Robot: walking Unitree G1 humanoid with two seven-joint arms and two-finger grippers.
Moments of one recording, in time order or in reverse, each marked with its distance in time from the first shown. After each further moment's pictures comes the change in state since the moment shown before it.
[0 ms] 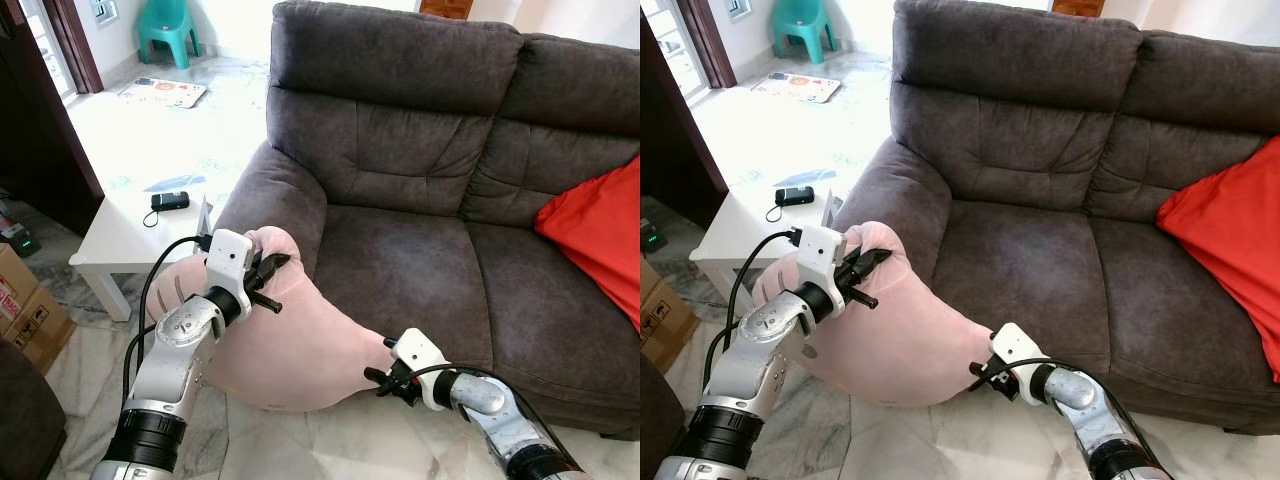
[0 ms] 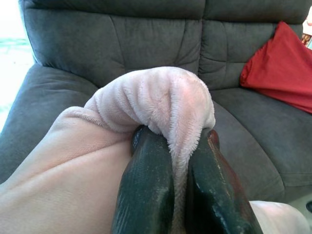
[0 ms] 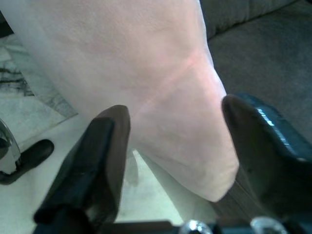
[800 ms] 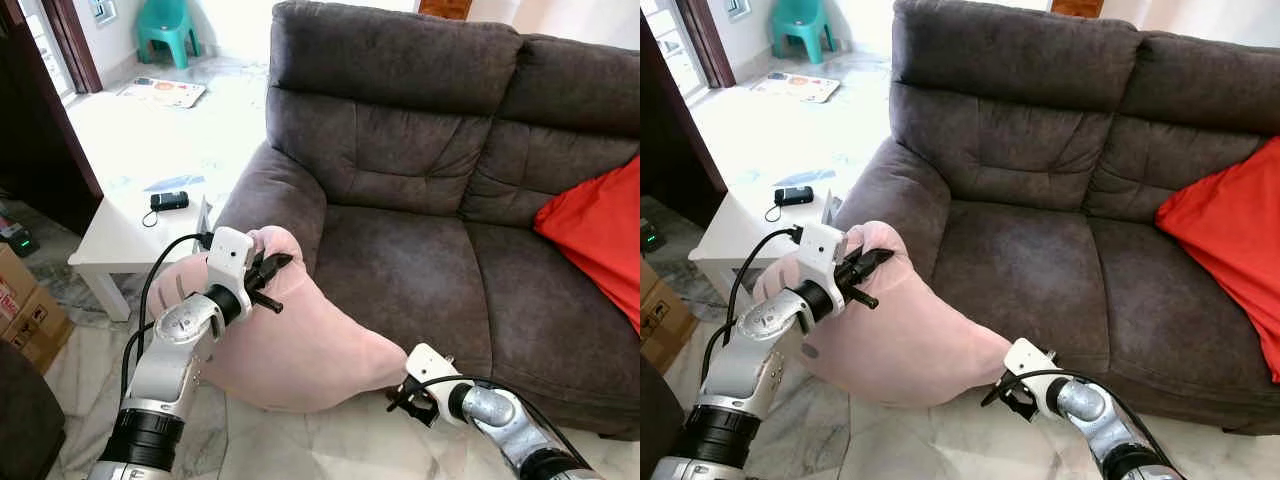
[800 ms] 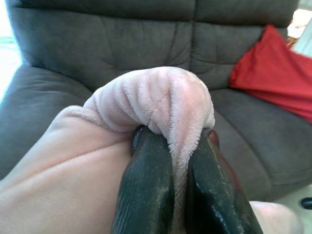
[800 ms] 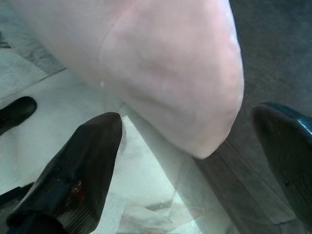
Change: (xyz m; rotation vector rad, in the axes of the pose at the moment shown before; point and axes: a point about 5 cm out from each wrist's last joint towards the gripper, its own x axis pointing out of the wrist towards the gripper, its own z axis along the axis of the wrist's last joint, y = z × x) left arm 0.000 -0.005 0.006 -0.033 -0.004 -0.056; right arm -0.008 -0.003 -0.030 -0.053 0.200 -0.084
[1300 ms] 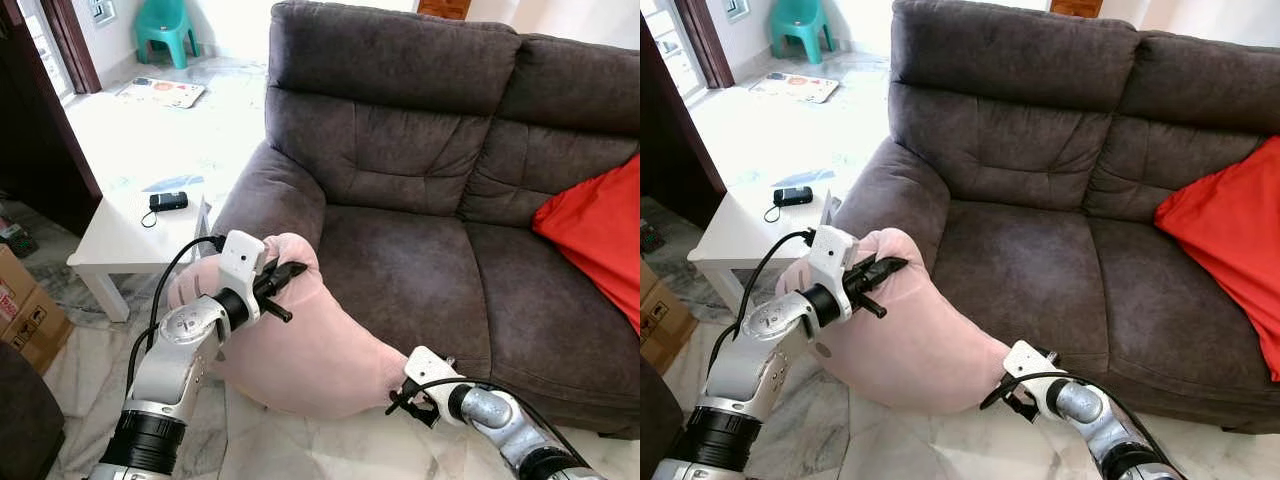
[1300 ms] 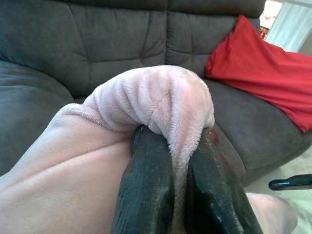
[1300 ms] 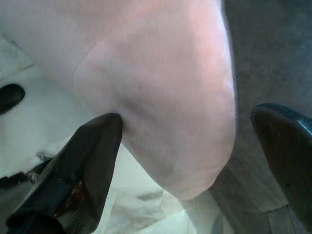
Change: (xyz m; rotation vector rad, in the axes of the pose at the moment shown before) left arm -0.001 -0.011 -0.001 -0.005 0.046 -0.103; right arm 0.001 0.002 -0.007 -0.063 0.074 0.000
